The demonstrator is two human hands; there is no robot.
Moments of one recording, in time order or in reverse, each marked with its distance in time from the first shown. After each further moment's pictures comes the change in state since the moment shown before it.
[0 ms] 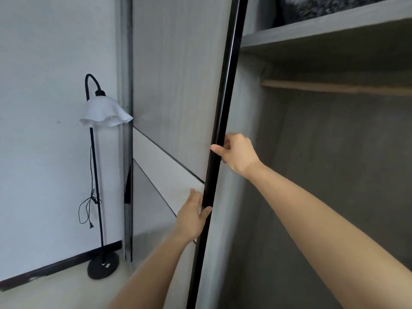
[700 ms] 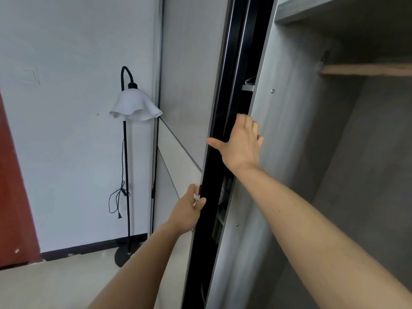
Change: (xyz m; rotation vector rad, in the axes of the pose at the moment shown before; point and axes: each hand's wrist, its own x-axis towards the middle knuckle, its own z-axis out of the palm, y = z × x) left_hand 0.079 -0.065 -0.021 -0.005 0.050 -0.172; right_hand 0.104 0.007 0.089 -0.124 0.216 -0.197
